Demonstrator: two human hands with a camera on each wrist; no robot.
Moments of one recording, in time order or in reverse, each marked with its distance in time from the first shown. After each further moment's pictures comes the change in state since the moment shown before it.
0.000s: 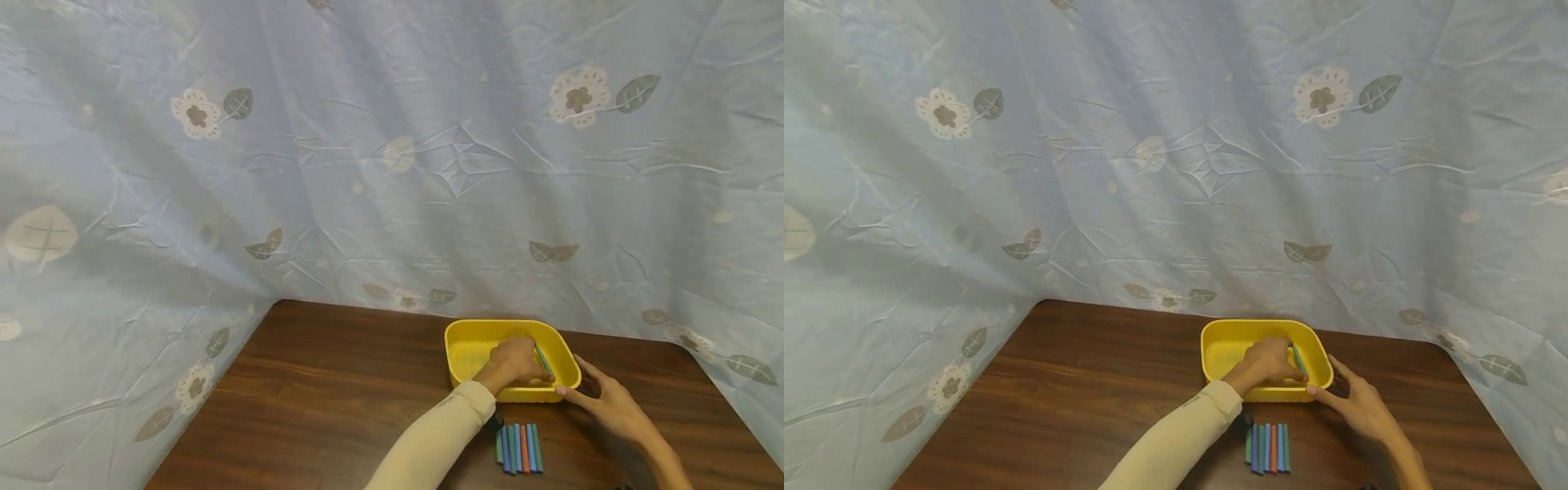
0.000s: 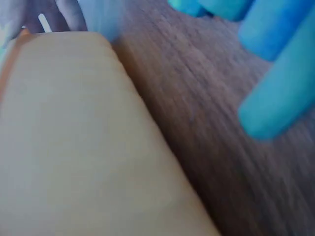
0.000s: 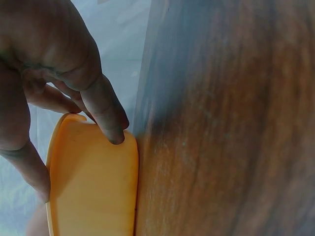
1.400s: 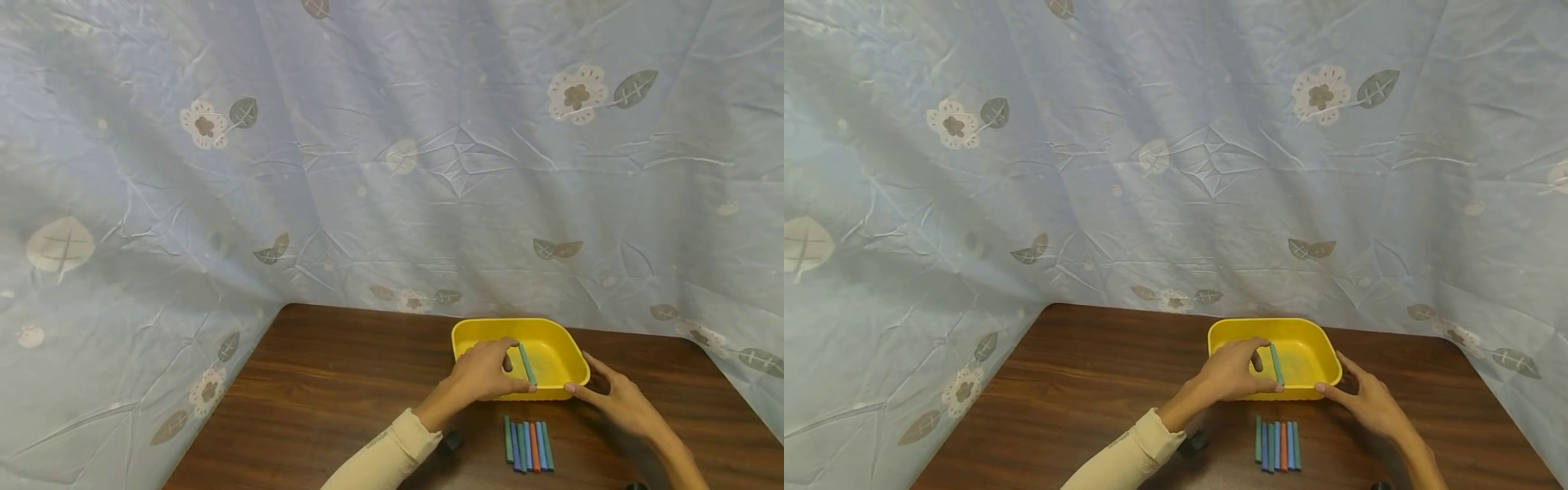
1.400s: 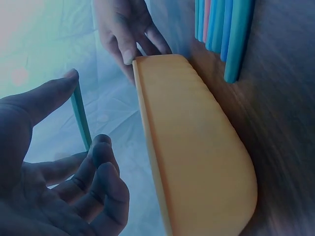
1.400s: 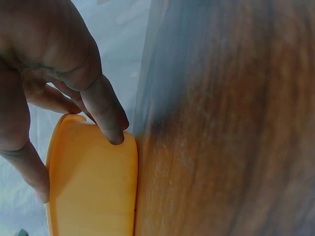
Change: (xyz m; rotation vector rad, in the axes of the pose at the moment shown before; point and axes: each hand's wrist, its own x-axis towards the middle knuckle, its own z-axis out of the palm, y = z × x) left_hand -0.098 -0.057 -0.067 -0.082 0.090 0.223; right_hand 0.003 0.003 0.000 -0.022 0.016 -0.008
